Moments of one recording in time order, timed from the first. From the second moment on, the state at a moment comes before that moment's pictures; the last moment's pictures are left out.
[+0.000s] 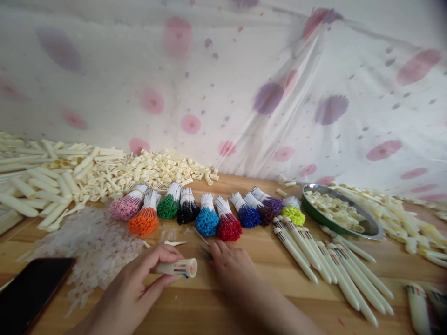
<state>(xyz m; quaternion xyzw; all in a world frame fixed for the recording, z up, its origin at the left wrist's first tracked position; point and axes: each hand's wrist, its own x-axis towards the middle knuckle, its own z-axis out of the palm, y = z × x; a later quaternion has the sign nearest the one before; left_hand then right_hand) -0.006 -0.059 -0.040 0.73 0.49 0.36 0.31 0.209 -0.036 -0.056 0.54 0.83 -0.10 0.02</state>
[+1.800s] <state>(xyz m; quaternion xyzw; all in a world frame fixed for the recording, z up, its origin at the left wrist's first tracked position) -0.022 -0.053 -0.055 0.81 0.39 0.42 0.13 0.211 -0.073 -0.006 0.41 0.85 -0.15 -0.29</state>
